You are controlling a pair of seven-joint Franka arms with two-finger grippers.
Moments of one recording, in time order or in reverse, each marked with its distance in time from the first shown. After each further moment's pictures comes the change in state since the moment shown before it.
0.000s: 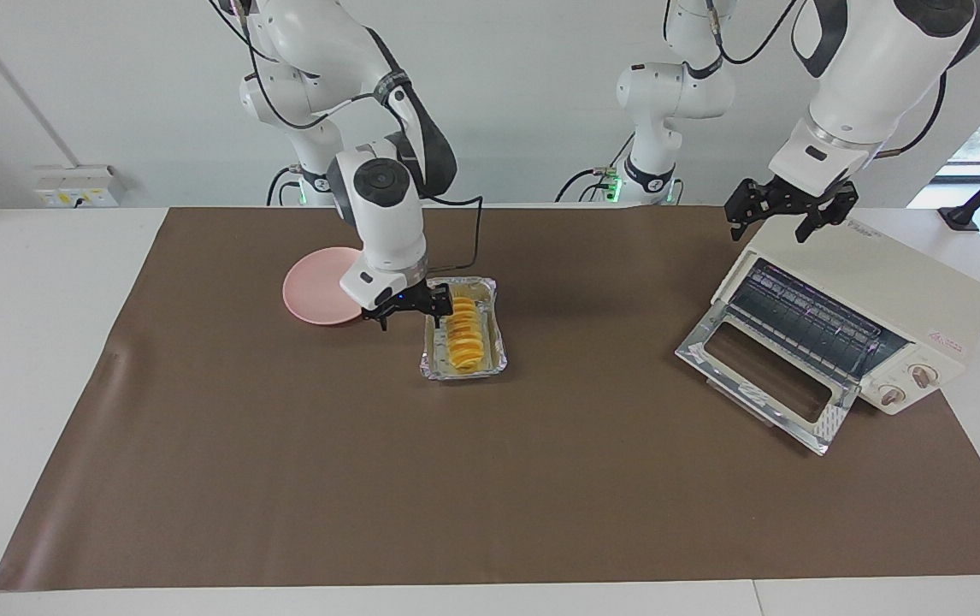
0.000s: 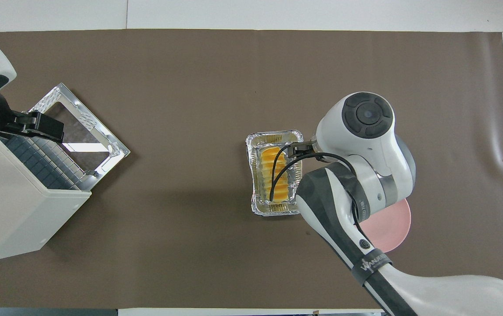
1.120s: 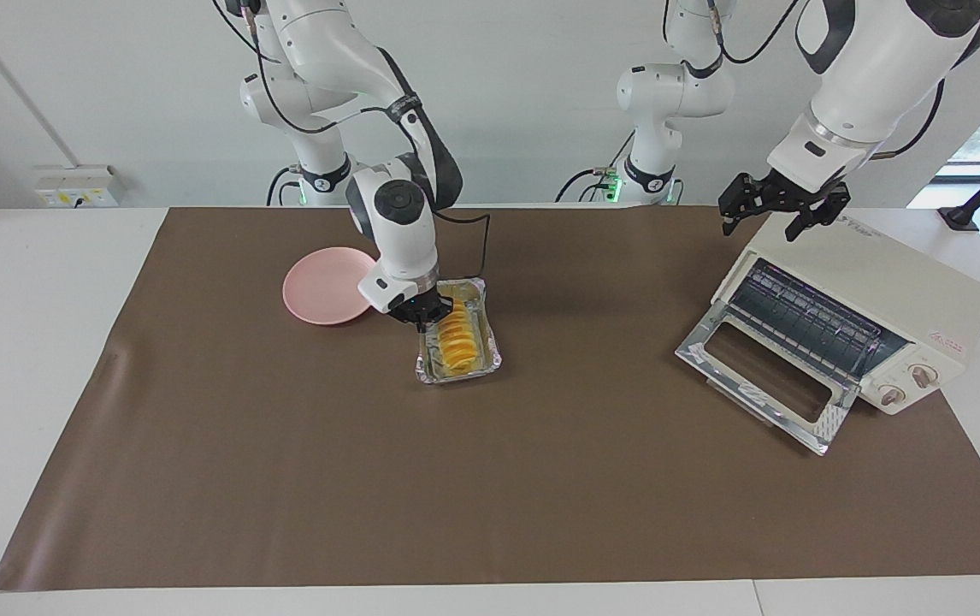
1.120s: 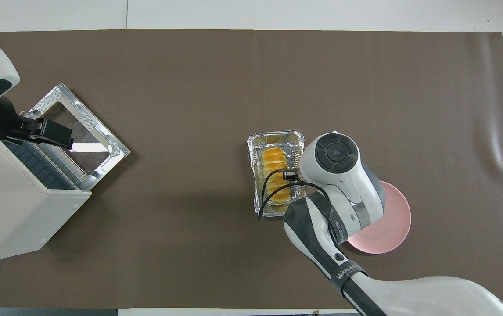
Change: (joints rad) left arm 0.081 -0.001 -0.078 -0.009 -0.034 0.000 0.030; right arm 0.014 0.002 -0.004 -0.110 0.023 0.100 0.057
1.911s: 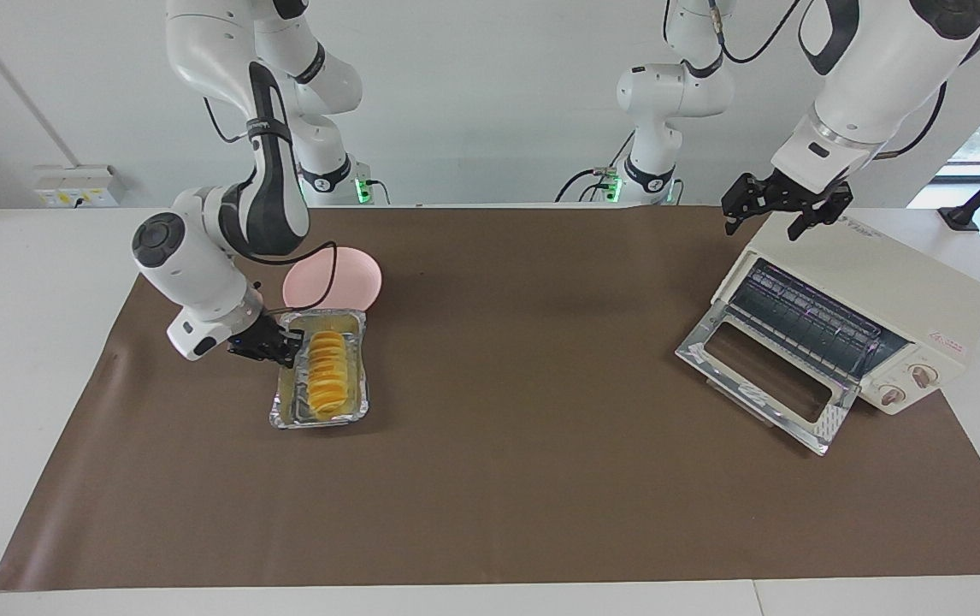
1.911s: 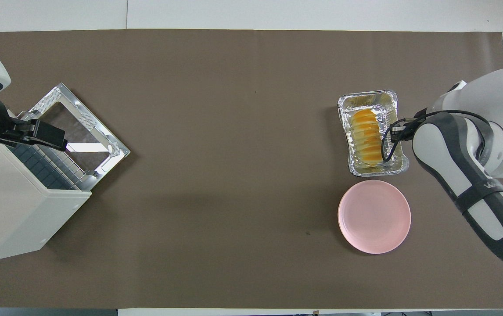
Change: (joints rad) left arm 0.007 -0.013 0.002 -0.007 0.000 0.000 0.000; right arm -0.484 0.048 -0.019 0.139 0.145 -0.137 -0.596
